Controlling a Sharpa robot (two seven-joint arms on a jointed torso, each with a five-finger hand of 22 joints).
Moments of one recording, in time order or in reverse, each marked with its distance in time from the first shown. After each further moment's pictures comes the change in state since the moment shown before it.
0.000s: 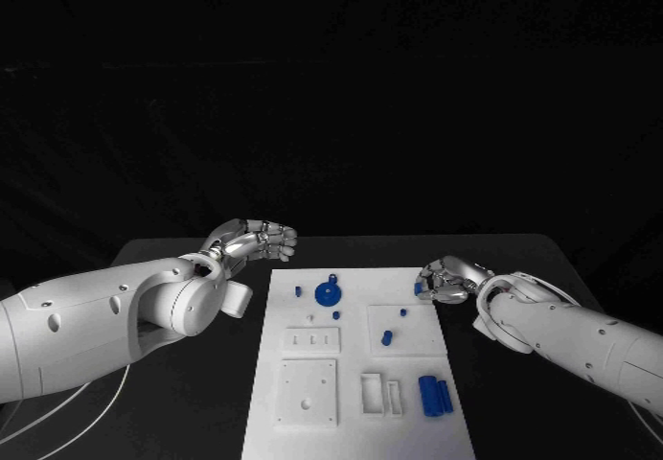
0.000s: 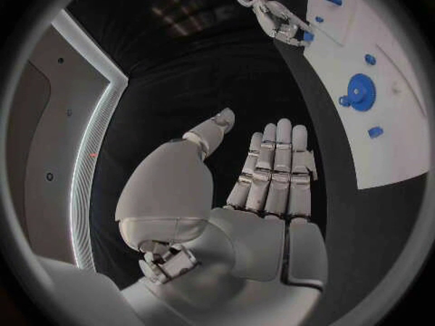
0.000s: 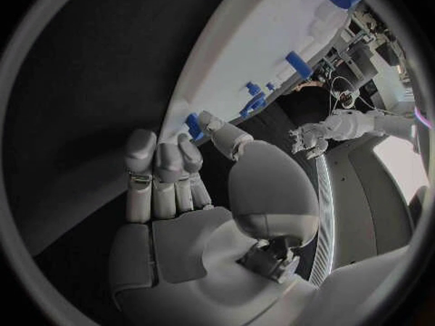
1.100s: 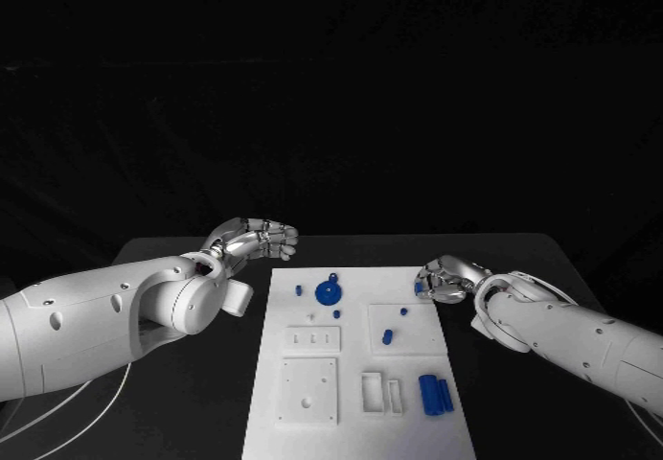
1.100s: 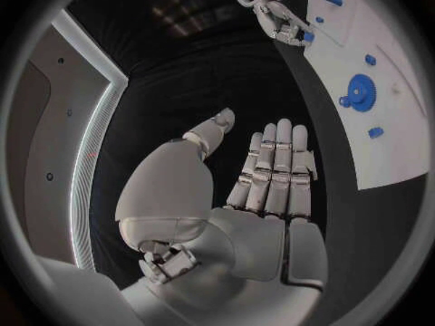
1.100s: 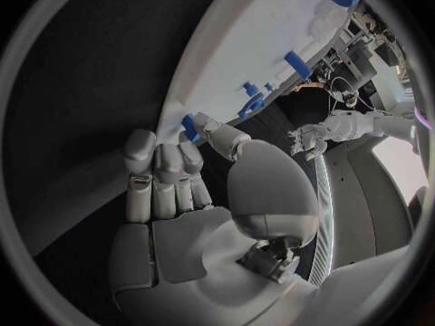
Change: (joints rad) left arm 0.000 0.003 0.000 -0.002 -0.001 0.002 -0.001; left_hand 0.000 0.000 0.000 0.000 0.000 0.000 0.000 0.000 -0.001 0.000 0.000 0.000 0.000 0.000 0.000 -0.004 0.002 -0.006 0.000 0.000 0.000 0.000; right arm -0.001 0.006 0.000 0.001 -0.005 -0.001 -0.001; right_hand 0.016 0.008 0.069 -0.006 -0.004 0.063 -0.036 0.048 0.021 0.013 -0.012 0.009 0.004 0.002 -0.011 0.000 0.007 0.000 0.005 0.005 0.005 0.000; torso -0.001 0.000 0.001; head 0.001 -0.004
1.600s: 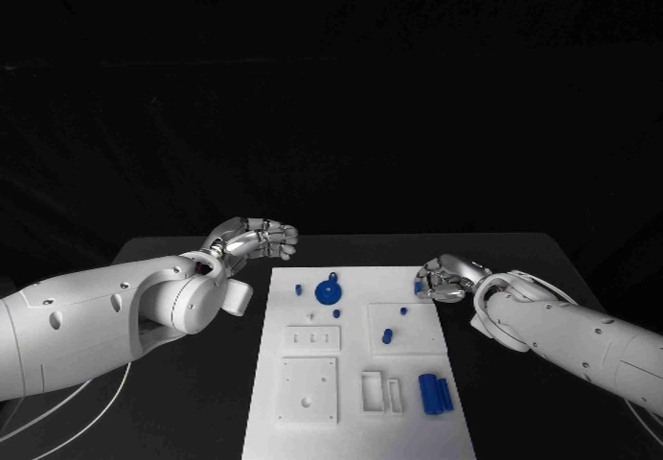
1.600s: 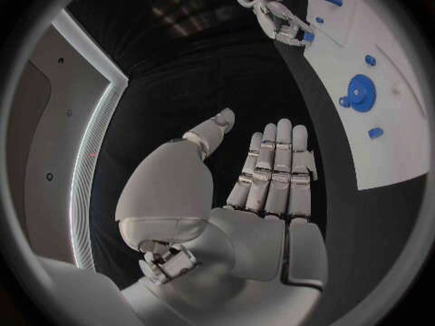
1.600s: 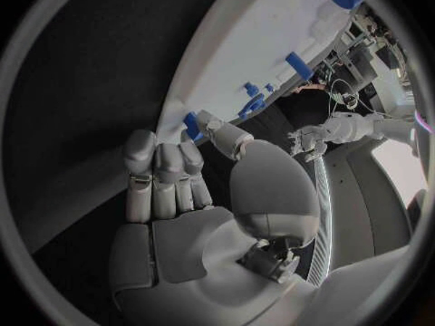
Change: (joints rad) left arm 0.000 0.000 0.000 0.000 0.000 0.001 -0.001; left_hand 0.000 0.000 0.003 -0.003 0.000 0.000 0.000 0.000 0.000 0.000 0.000 0.000 0.000 0.000 0.000 0.000 0.001 -0.001 0.000 0.000 0.000 0.000; right arm 0.000 0.000 0.000 0.006 -0.015 -0.016 -0.003; right_hand -0.008 0.016 0.012 -0.007 0.000 0.027 -0.022 0.025 0.014 0.005 -0.016 0.000 0.000 0.002 -0.015 0.000 0.003 0.000 -0.004 -0.004 0.004 0.000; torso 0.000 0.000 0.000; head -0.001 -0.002
